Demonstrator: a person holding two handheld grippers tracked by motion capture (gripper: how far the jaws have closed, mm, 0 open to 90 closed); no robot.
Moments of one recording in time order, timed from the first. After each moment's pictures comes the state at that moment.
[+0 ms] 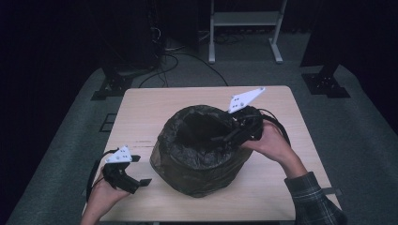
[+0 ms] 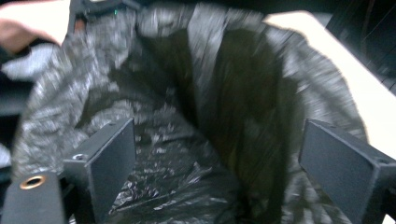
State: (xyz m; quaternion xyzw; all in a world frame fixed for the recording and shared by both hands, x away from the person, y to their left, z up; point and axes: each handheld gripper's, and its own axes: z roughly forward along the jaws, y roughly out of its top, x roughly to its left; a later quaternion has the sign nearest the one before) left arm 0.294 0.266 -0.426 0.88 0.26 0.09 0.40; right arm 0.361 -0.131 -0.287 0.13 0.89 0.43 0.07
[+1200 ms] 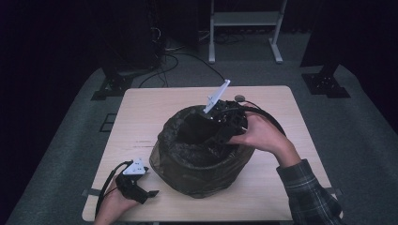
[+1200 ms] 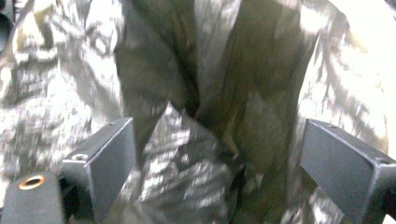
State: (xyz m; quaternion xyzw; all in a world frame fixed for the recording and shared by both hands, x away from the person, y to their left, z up) left arm 0.294 0.252 -0.478 0.90 0.25 0.08 0.35; right arm 0.371 -0.083 -0.265 0.12 0.95 0.27 0.07
